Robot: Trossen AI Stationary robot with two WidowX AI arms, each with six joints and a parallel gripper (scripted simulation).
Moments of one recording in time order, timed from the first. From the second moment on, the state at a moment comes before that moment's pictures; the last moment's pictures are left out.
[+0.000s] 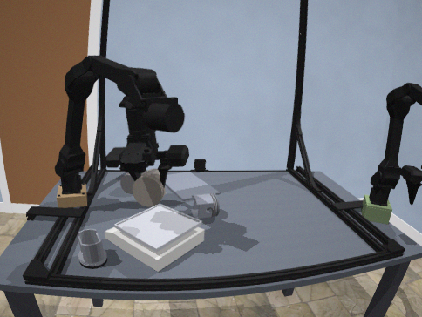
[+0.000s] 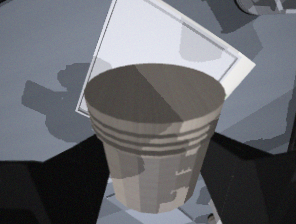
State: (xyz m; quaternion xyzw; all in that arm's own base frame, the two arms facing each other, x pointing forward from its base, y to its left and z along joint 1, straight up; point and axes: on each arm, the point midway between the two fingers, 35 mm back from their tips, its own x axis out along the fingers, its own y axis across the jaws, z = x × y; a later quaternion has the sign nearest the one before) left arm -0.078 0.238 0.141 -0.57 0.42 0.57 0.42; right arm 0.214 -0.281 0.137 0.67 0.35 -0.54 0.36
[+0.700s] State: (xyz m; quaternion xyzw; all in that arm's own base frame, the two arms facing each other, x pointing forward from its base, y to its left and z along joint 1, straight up) left arm -0.078 0.238 0.141 -0.57 0.42 0.57 0.42; right arm 0.215 -0.281 0.130 0.74 0.23 -0.57 0.26
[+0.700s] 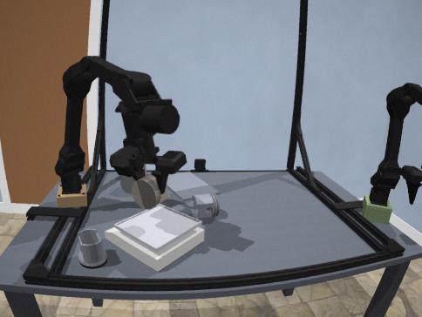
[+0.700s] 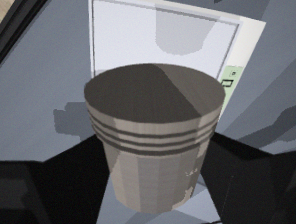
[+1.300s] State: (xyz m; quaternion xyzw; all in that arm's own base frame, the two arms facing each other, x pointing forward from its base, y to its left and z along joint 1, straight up) left arm -0.078 0.238 0.141 -0.57 0.42 0.57 0.42; right arm 0.220 -0.280 0.108 0.74 0.23 -0.57 0.27
